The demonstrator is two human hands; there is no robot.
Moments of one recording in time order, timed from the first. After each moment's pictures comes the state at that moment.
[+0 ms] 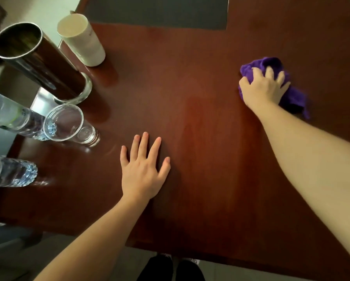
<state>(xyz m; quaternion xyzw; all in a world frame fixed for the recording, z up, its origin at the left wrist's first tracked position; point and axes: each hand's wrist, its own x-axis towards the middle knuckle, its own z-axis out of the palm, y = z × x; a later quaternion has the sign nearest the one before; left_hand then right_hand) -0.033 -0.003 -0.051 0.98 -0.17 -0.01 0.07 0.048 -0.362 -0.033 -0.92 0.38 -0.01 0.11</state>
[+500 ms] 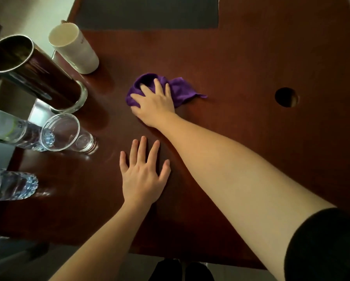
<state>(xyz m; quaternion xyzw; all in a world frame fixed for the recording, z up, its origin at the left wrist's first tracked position) -0.033 -0.004 -0.046 0.98 -0.17 -0.03 0.07 0.114 -0.138 -0.029 -0.99 0.01 0.05 0.13</state>
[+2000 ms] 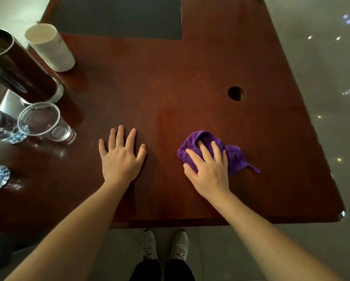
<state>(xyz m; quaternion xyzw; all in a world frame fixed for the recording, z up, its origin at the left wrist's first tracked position) -0.033 -0.005 -0.047 0.98 -0.18 -0.04 0.08 -0.186 -0.199 -0.032 -0.97 0.21 0.01 0.12</state>
